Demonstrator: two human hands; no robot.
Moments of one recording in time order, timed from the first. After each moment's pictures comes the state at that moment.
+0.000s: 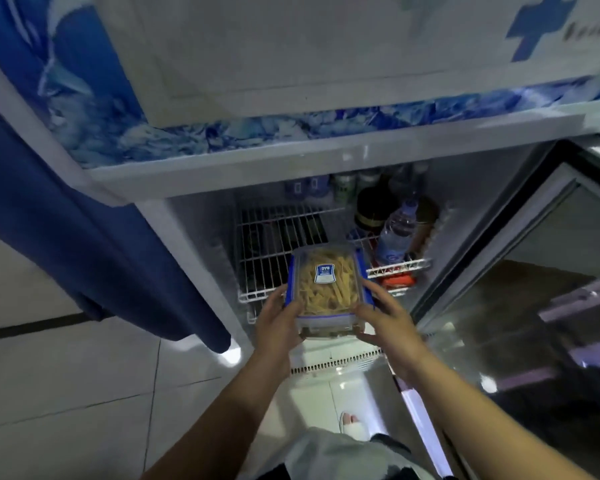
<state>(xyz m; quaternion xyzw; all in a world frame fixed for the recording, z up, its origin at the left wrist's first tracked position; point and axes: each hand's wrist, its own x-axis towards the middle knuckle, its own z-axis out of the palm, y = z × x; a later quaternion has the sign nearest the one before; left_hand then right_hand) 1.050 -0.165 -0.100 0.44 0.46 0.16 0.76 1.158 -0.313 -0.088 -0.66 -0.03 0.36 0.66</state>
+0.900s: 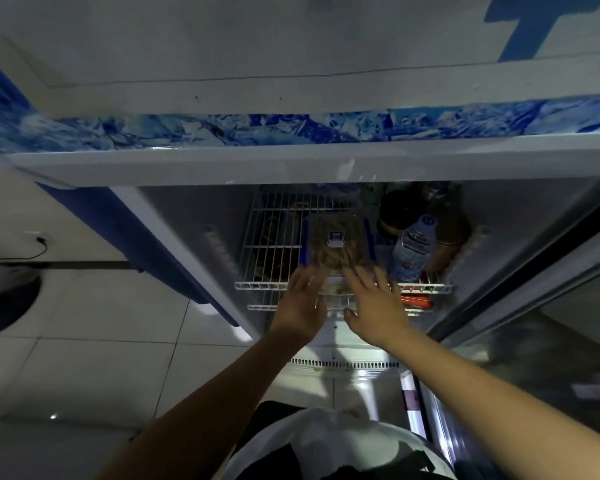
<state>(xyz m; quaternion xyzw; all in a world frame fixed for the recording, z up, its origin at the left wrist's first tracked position) 1.142 -0.174 -0.165 0.91 0.28 0.15 0.27 1.277 -0.283 -0.144 -0.84 -0.51 0.17 0.05</state>
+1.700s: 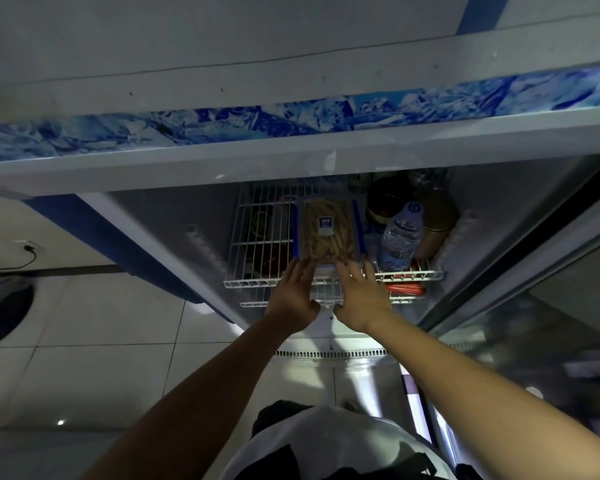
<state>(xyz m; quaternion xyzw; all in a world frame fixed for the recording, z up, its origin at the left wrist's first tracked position) 1.151 -0.152 -0.188 0.93 0.26 0.03 0.25 1.281 -0.269 -0.159 -0.85 -0.47 0.24 0.04</state>
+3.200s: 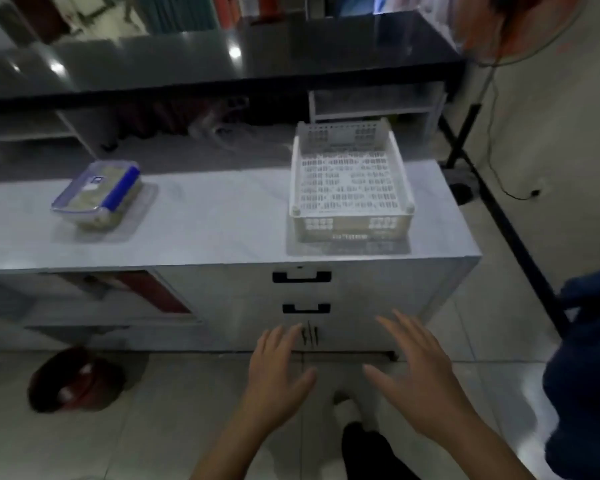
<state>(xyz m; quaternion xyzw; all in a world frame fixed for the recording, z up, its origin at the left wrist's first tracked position) 0.406 -0.347 -0.100 0.34 0.88 0.22 0.24 0.571 -0.171 -0.055 -0.33 -0.87 0.38 -0.02</state>
